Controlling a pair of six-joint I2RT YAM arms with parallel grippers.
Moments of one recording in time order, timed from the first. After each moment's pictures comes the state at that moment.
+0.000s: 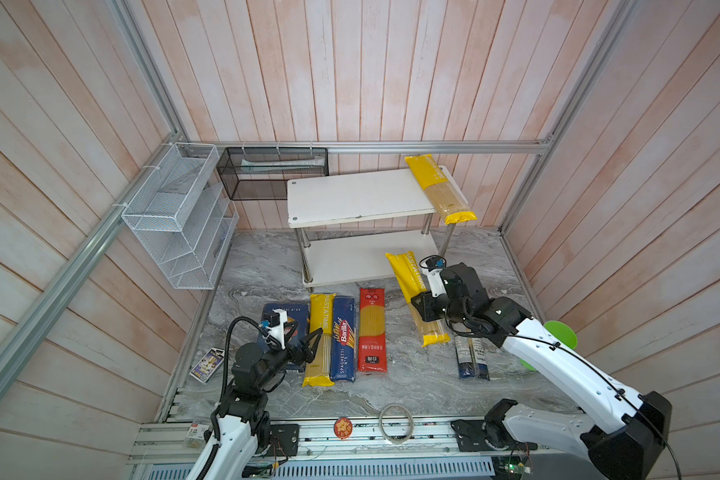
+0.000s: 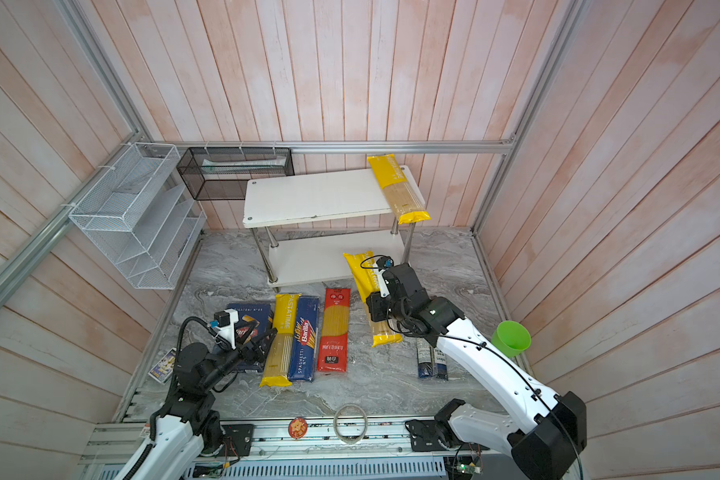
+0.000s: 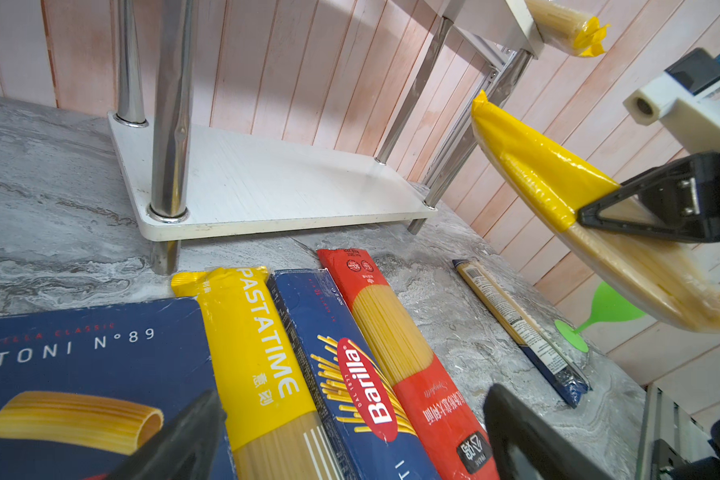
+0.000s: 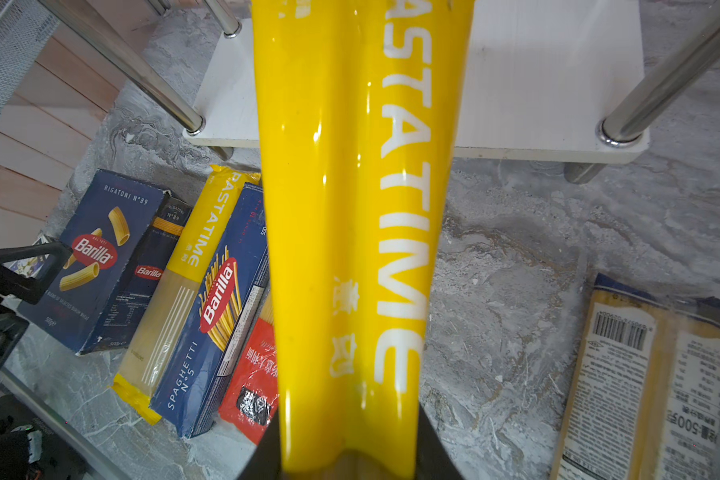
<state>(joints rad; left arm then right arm) -0.18 0.48 0.07 0.26 0.46 -0.34 0.65 1.14 1.06 -0.64 0.00 0.37</state>
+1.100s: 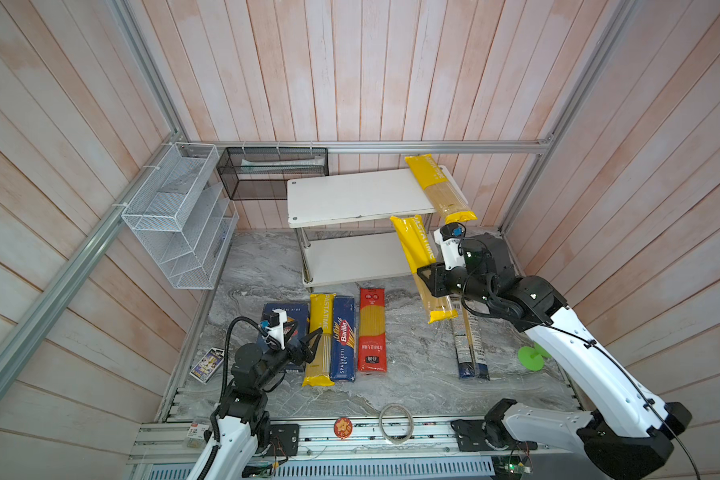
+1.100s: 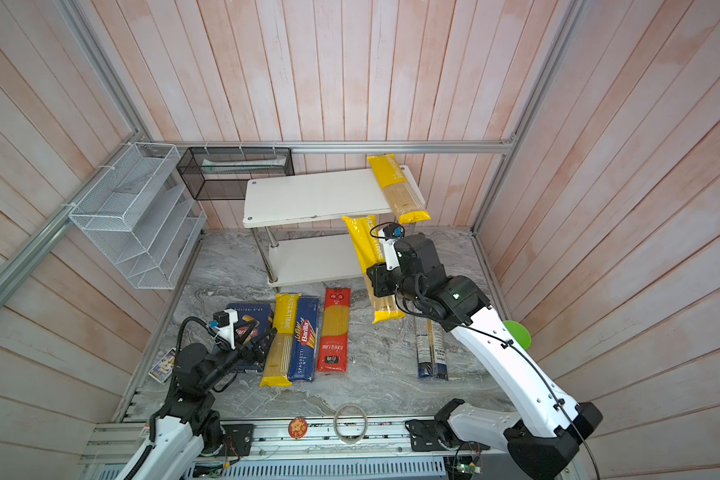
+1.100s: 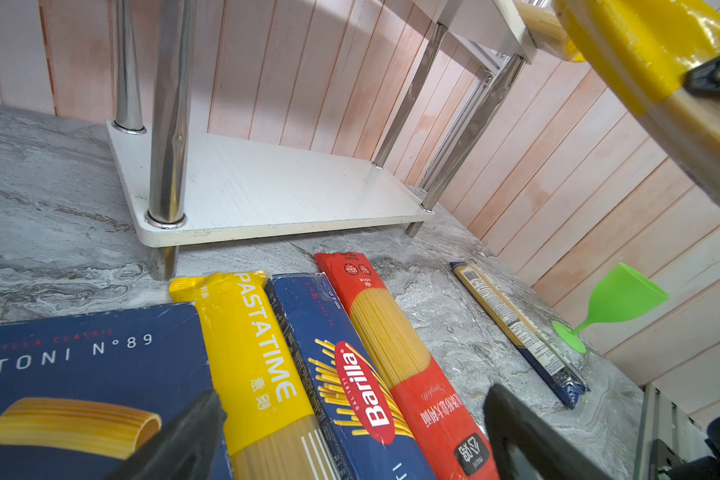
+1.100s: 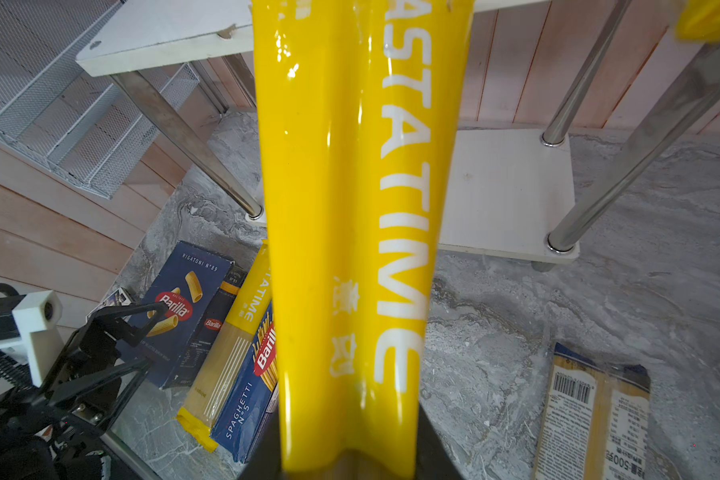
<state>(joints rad) -0.18 0.47 0.07 0.26 0.46 -0.34 0.65 1.20 1.45 -0.81 0.02 0.35</state>
